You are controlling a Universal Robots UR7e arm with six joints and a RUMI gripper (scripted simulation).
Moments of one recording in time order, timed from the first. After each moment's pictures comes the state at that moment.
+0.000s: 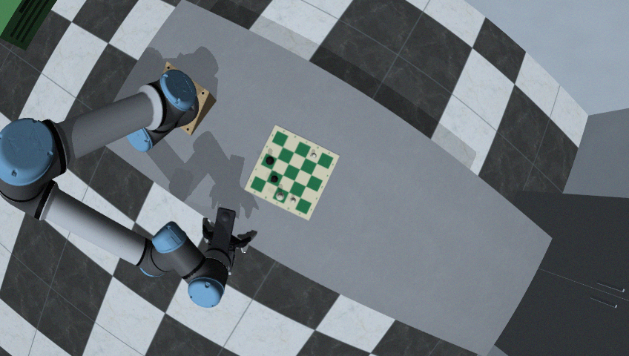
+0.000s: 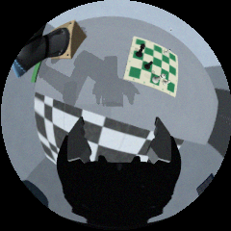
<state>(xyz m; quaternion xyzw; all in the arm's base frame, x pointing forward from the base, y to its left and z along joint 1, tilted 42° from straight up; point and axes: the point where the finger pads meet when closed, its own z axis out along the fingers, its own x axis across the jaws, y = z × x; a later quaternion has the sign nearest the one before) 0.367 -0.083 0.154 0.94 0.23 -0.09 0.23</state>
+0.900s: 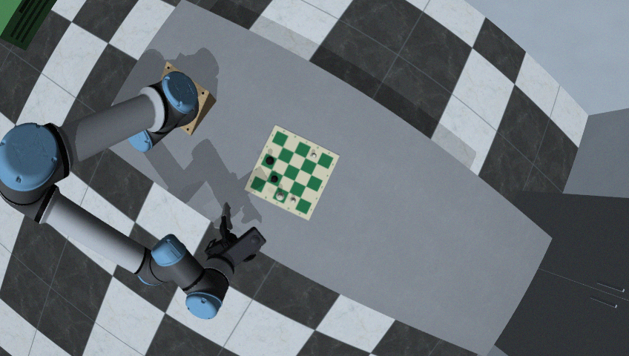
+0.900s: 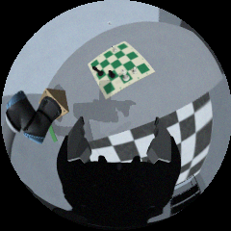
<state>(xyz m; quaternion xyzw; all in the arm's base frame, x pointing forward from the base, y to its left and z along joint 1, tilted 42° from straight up) 0.397 -0.046 0.148 0.98 -0.14 0.00 0.16</state>
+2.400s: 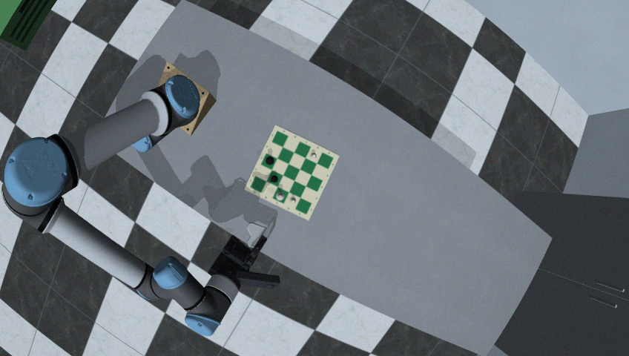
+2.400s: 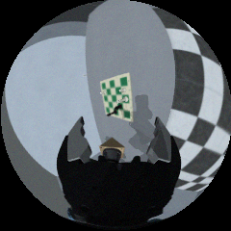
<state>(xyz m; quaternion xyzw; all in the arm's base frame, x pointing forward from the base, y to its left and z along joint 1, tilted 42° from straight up) 0.449 -0.001 0.158 0.75 -0.66 -0.01 0.00</state>
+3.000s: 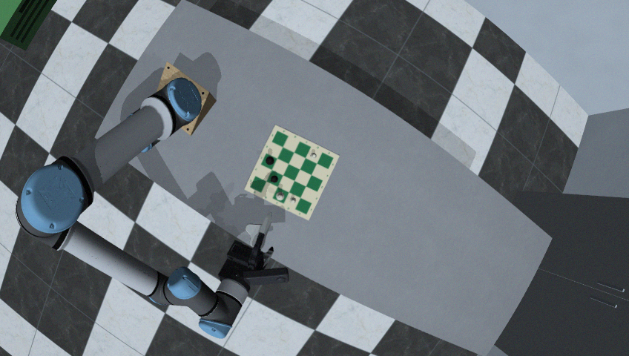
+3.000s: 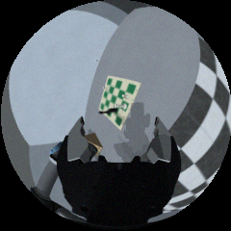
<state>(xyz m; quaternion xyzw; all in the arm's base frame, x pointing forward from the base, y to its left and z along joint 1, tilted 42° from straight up) 0.466 -0.006 0.132 0.88 -0.48 -0.06 -0.03</state>
